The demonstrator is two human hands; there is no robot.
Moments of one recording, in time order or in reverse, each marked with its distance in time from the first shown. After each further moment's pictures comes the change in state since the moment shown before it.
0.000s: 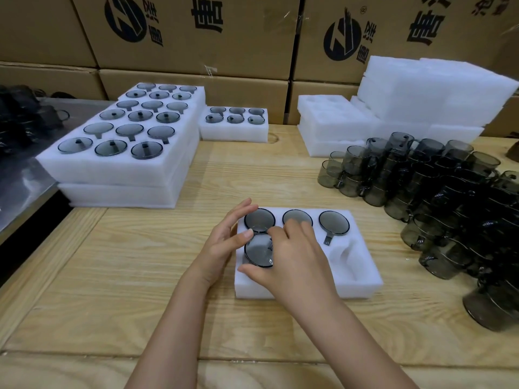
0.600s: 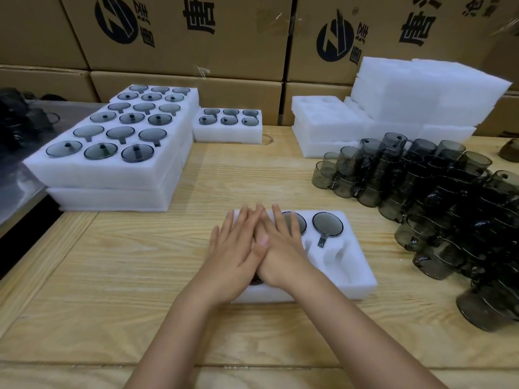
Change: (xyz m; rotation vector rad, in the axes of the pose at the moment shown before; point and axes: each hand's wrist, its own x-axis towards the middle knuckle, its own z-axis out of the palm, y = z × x) left_hand -0.012 0.024 0.036 0.804 -0.025 -0.104; right_hand 0.042 0.024 0.036 -0.095 -0.328 -0.100
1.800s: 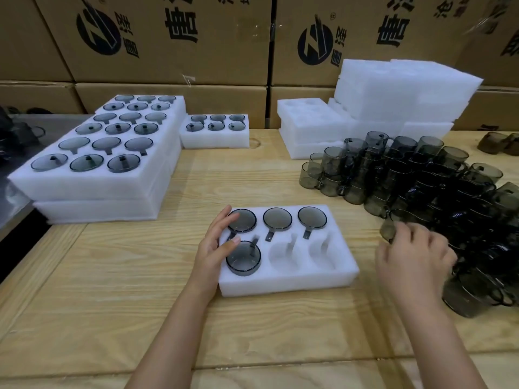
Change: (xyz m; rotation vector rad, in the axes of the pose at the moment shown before) left_hand 0.015 -0.022 0.013 -0.860 0.252 0.033; right_hand -0.104 0.135 -0.020 -0.108 0.648 0.729
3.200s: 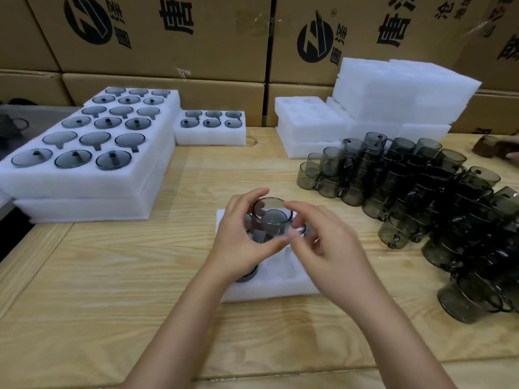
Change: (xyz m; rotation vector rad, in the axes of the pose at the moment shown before) left_hand 0.016 0.043 0.043 0.240 -0.036 0.199; right_hand -0.016 -0.103 -0.051 0.792 -0.350 -0.408
